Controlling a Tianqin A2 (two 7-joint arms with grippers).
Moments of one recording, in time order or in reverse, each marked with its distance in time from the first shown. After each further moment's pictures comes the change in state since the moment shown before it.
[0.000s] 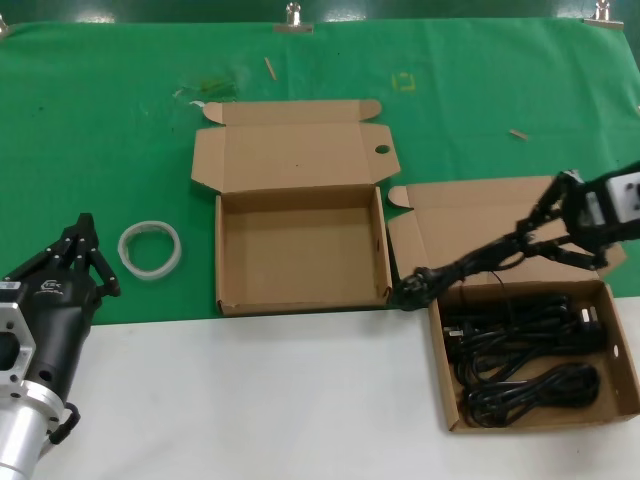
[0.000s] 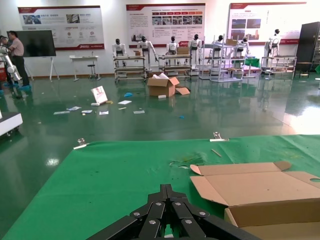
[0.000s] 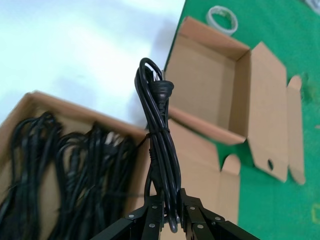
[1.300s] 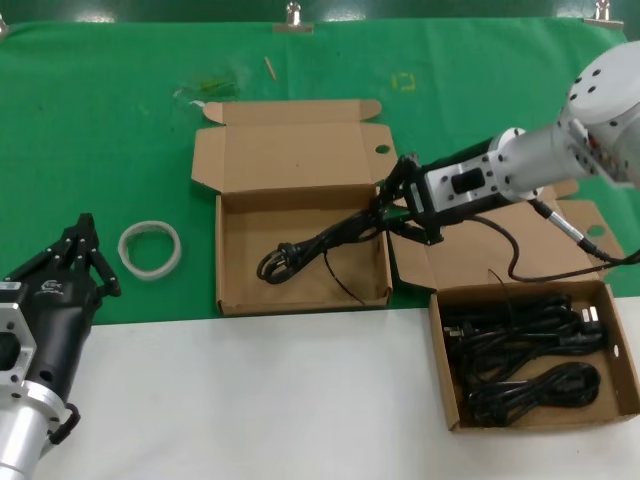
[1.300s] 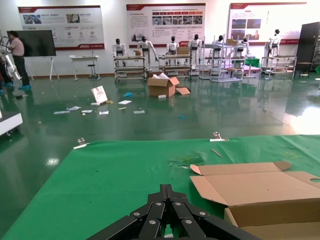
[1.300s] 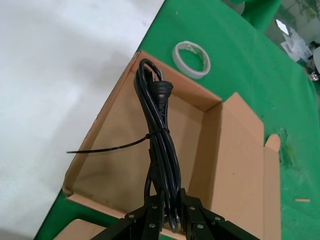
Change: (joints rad) left arm 0.000 0.000 0.000 0.000 0.000 0.000 0.000; right arm 0.217 -0.503 -0.010 -0.699 0.022 0.315 -0.358
